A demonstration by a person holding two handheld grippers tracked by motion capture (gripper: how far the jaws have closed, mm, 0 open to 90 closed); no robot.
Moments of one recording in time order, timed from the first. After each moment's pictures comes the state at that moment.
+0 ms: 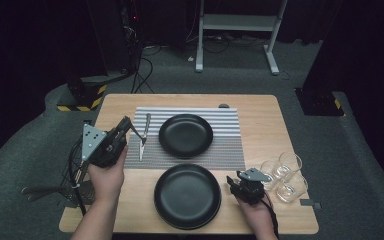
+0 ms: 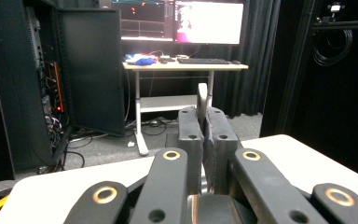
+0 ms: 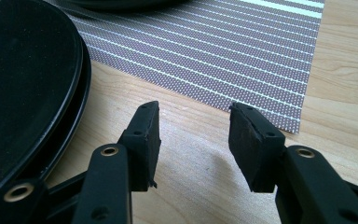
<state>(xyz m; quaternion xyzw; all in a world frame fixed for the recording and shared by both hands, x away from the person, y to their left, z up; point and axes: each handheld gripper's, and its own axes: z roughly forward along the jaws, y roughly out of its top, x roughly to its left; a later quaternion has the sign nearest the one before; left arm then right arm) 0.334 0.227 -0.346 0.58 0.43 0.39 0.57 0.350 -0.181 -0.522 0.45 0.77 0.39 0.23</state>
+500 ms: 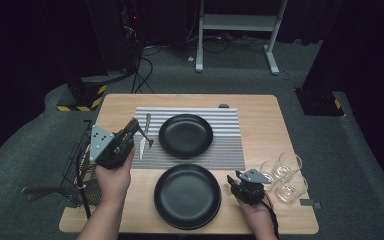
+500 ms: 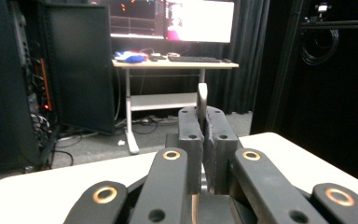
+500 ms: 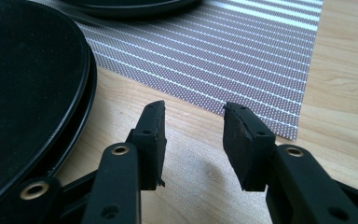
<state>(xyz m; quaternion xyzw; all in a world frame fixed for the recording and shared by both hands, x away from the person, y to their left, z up) 0.333 0.211 -0.349 0.59 0.43 0.37 0.58 0.346 -0.181 -0.521 0.44 0.77 0.40 0.24</state>
